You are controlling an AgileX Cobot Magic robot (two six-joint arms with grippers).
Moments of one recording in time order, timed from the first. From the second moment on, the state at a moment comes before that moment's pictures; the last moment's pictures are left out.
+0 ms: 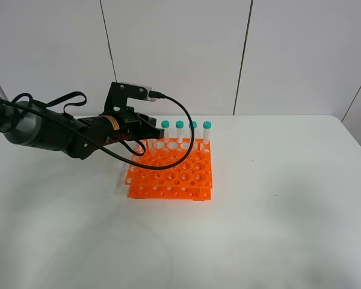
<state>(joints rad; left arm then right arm) -0.39 1.97 -1.02 0.11 -0.45 -0.13 0.00 -0.01 -0.50 -0.04 1.03 0.07</state>
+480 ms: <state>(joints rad) -0.39 1.97 -1.02 0.11 -0.45 -0.13 0.00 -0.01 -0.50 -0.04 1.03 0.07</state>
